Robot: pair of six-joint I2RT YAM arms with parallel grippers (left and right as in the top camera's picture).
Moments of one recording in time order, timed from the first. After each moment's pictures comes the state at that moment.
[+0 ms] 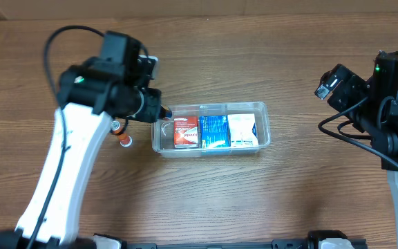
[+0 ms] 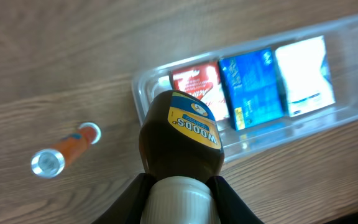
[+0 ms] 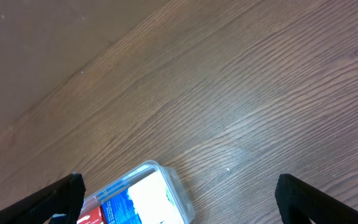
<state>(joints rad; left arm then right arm) -0.27 1.57 1.66 -1.34 0.12 -0.11 0.01 1.21 1.51 -1.13 0.05 0.60</state>
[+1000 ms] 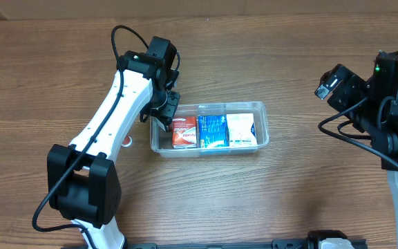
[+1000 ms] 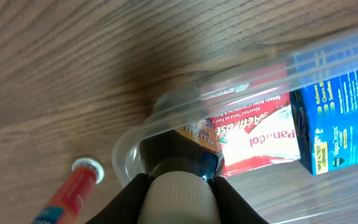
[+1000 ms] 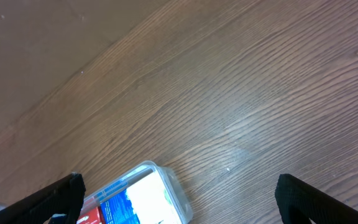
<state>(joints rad) -0.32 1.90 1.63 -1.20 -0.01 -0.04 0.01 1.21 1.51 -1.13 0.05 0.60</state>
